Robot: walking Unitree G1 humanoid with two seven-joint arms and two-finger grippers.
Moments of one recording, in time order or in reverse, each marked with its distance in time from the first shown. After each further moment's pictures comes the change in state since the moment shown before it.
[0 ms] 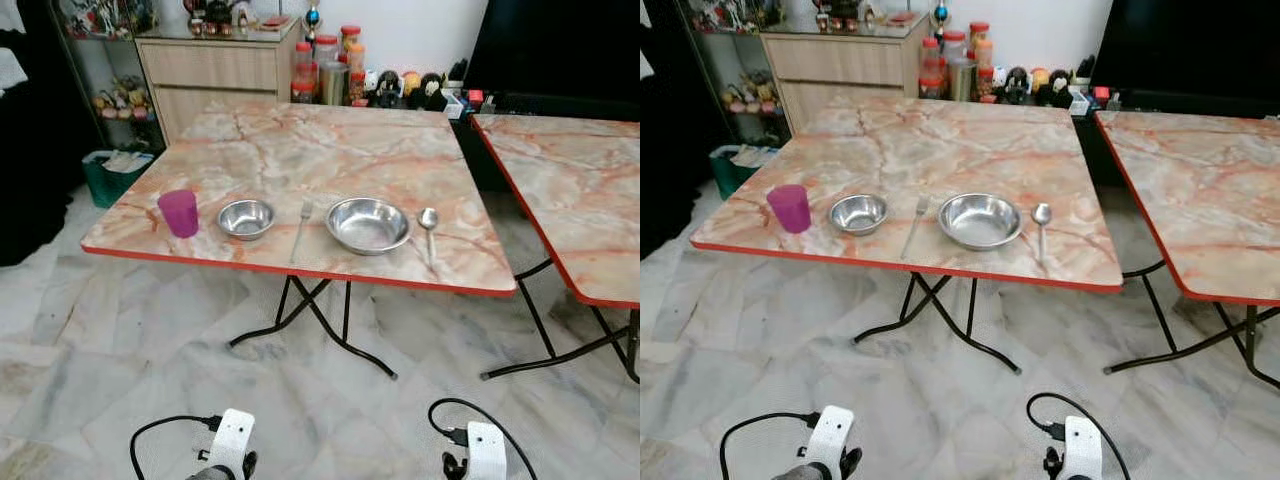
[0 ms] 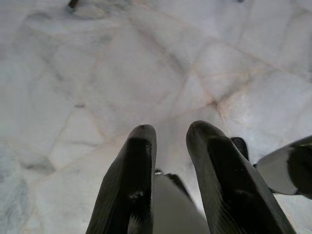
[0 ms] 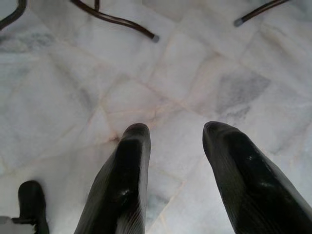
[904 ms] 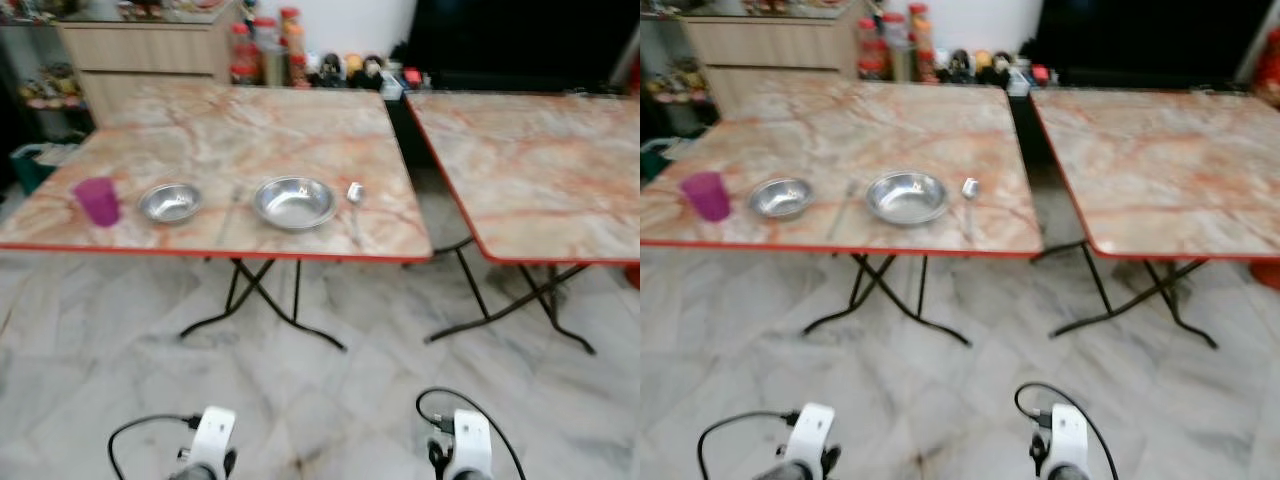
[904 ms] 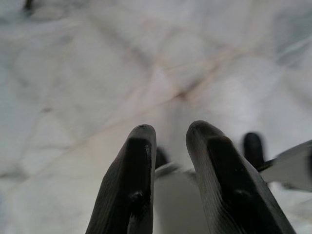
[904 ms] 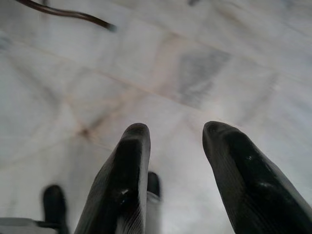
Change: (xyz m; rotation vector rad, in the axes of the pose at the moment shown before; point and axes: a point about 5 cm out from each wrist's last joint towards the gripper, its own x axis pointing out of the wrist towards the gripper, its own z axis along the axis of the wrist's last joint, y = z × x) left arm 0.000 0.002 0.001 -0.016 -0.019 0.023; right arm 0.000 0.003 0.002 0.017 -0.014 -0.001
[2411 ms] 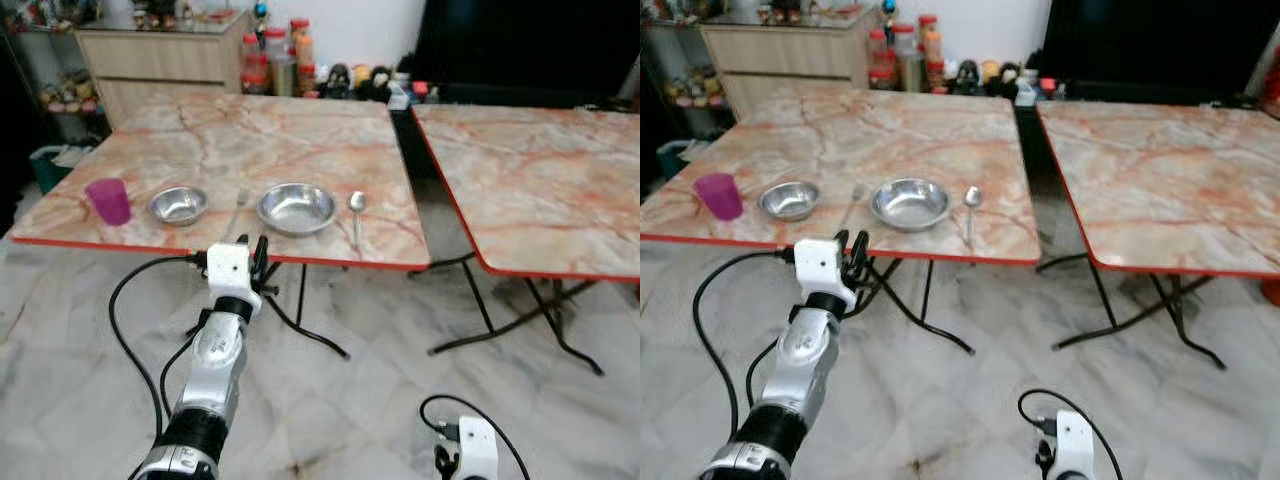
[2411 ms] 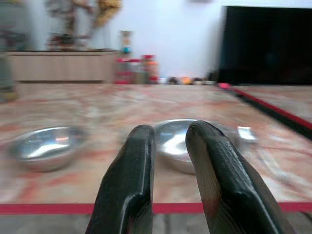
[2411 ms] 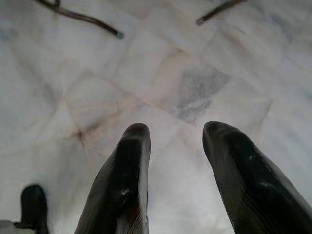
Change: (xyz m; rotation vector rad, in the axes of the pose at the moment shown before) left arm -0.060 0.007 0.234 -0.062 -1.114 0.097; right arm 0.000 0.000 0.001 -0.046 -0.022 -0.002
